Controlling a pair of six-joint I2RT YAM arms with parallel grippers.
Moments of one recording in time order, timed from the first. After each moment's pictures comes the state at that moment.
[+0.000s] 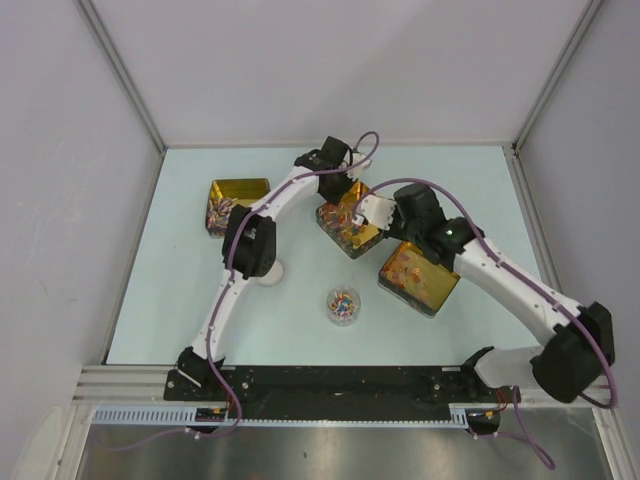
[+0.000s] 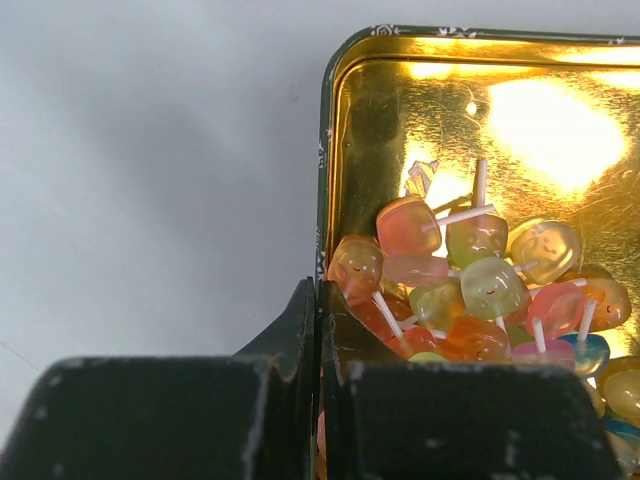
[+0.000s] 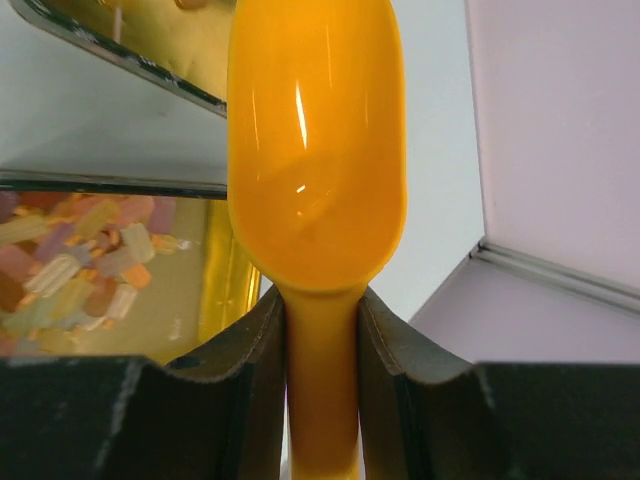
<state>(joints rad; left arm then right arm) -0.53 2.57 2.36 -0.77 0.10 0.31 0.61 1.28 1.12 -0.54 0.24 -0.83</state>
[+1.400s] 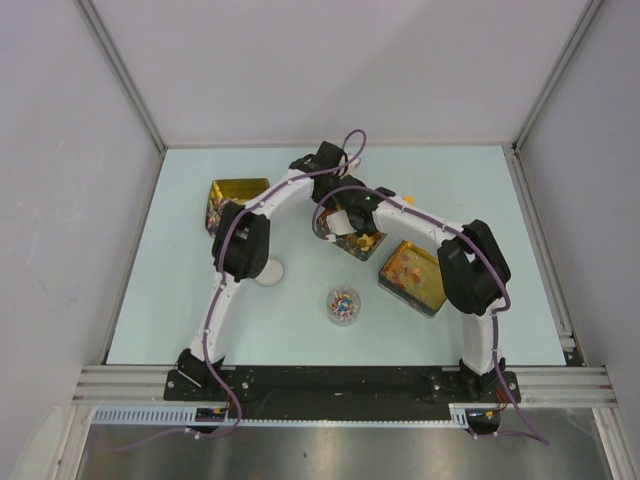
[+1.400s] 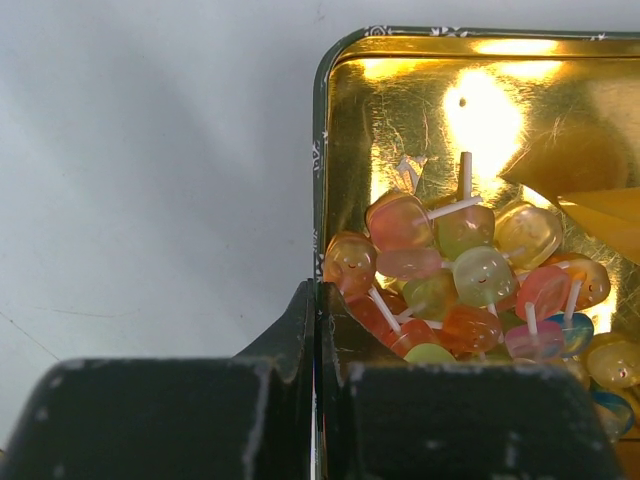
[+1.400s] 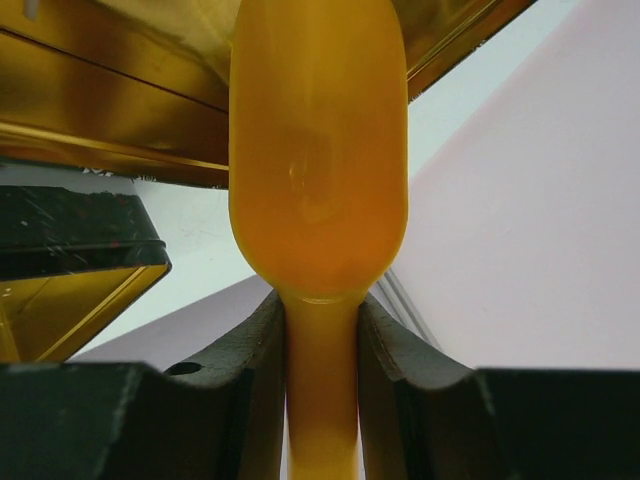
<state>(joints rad) -0.53 2.45 2.15 -0.70 0.06 0.08 0.68 1.97 1.56 -0.72 0.59 -1.29</state>
